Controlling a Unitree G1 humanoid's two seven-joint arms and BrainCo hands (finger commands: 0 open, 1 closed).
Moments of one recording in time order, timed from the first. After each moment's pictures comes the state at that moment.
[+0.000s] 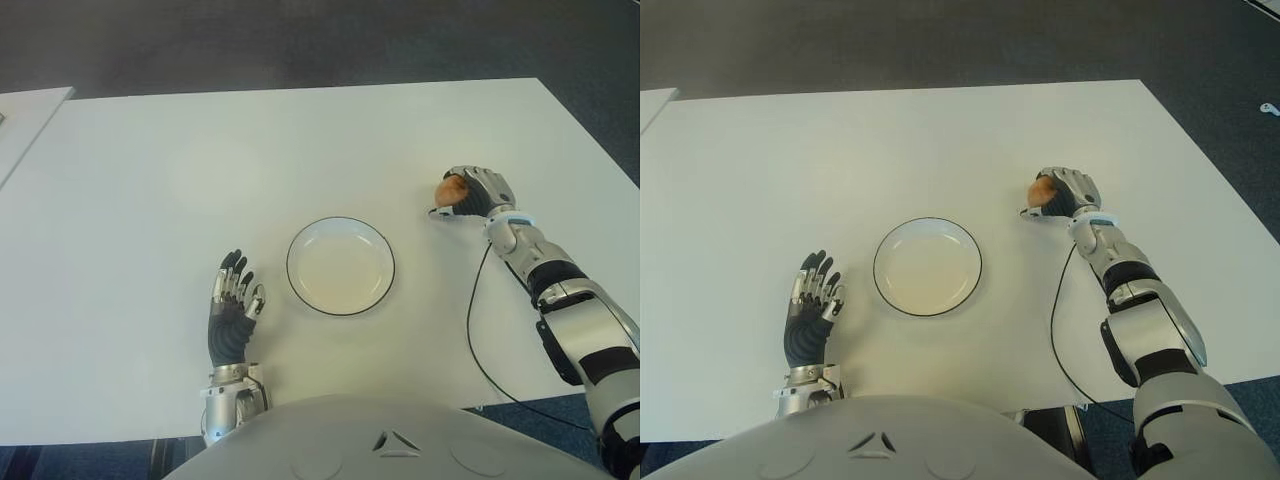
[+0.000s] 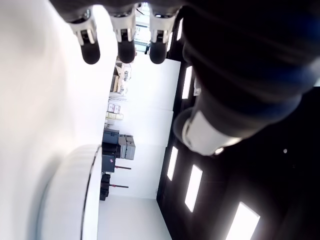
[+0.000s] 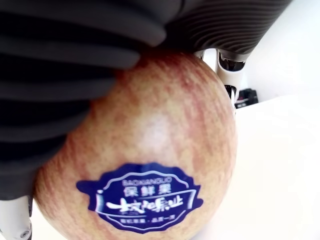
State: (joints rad) left arm 0.61 -0.09 -0.09 0.15 -0.15 -0.79 -0.04; right arm -0.64 -0.58 0.42 1.13 -0.64 -0.42 -0.42
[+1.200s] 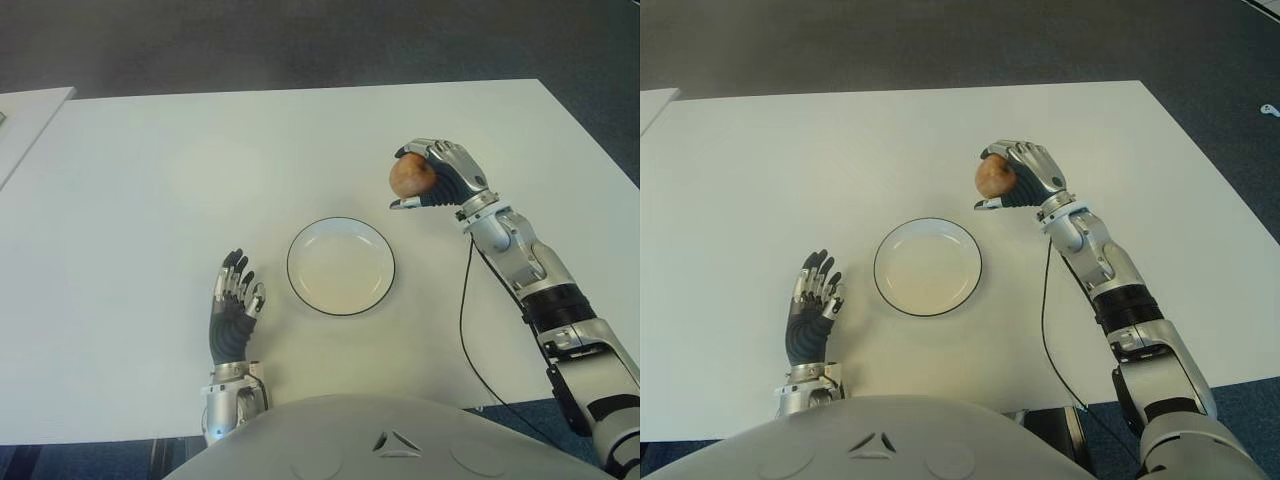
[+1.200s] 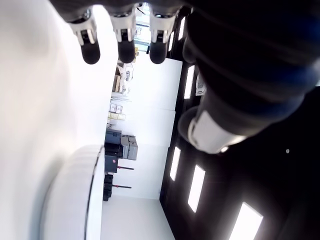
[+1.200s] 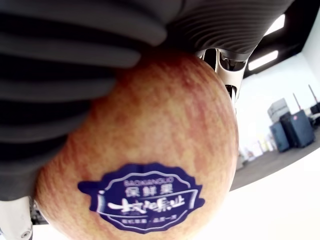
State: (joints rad) left arm 0.60 -0.09 -0.09 0.13 -0.11 -0.75 -0.02; right arm -0.36 -0.59 0.28 0.27 -0.59 -0.39 -0.14
